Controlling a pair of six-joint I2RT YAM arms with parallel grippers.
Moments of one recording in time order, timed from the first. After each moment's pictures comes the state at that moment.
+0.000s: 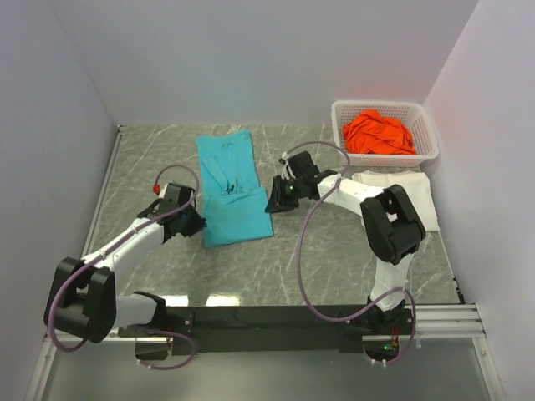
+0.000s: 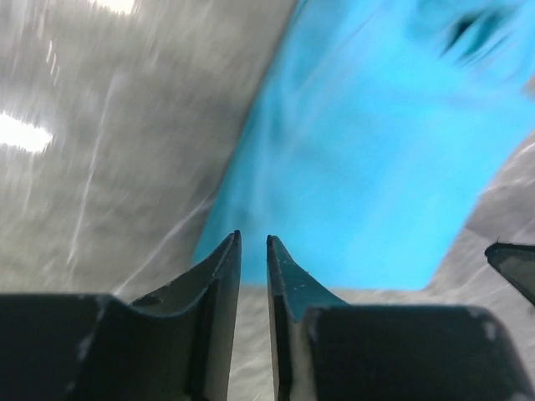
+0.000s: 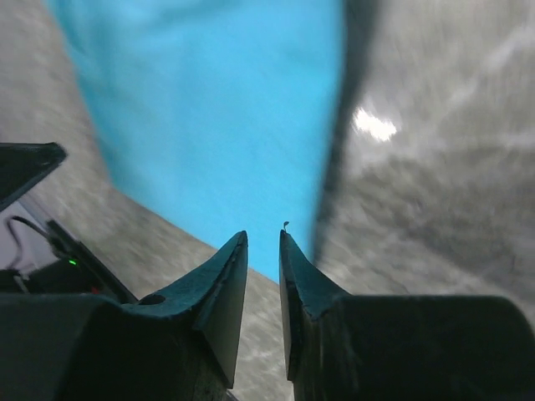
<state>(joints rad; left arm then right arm) -0.32 1.23 0.65 -0.40 -0.08 -0.95 0.52 1.88 1.19 -0.28 -0.44 0.55</state>
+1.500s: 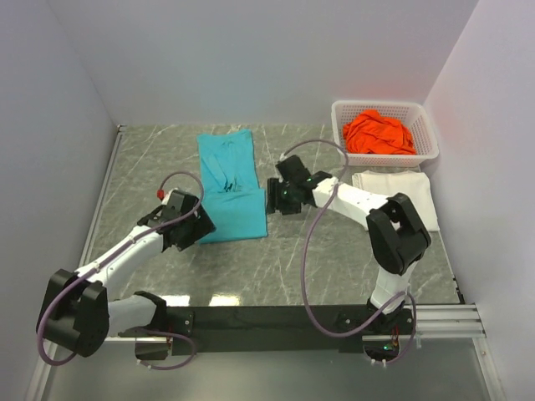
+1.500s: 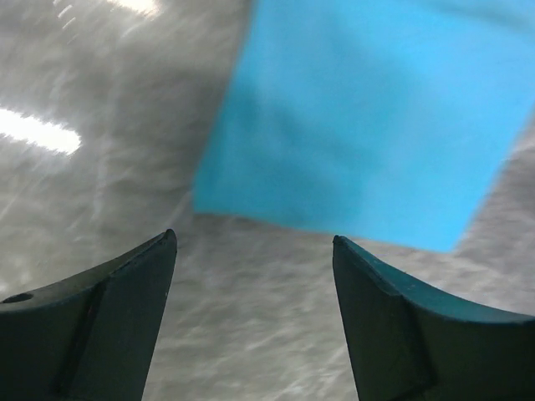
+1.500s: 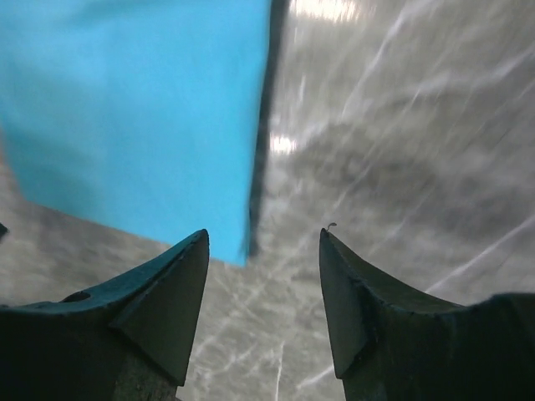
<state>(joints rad) -0.37 1.17 0.67 -0.46 -0.11 -0.90 0.60 1.80 1.26 -0.42 -0.11 0.56</state>
